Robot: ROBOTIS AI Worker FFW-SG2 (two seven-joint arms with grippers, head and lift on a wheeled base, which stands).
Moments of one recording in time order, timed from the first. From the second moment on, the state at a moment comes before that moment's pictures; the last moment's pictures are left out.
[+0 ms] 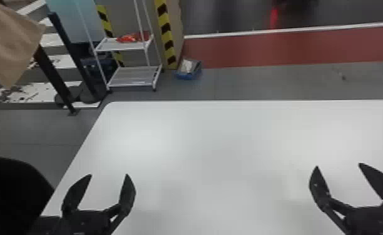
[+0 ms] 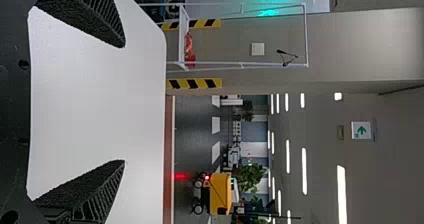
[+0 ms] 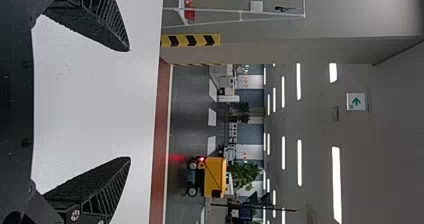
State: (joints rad) left arm 0.69 0.00 0.23 -2.01 0.12 -0.19 -0.11; right arm 0.49 -0.24 0.14 -1.87 -0.13 -0.21 -0.06
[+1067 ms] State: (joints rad) left arm 0.70 0.00 0.24 -2.00 0.12 -0.20 -0.11; right arm 0.49 -0.24 0.14 -1.86 -0.13 -0.21 -0.06
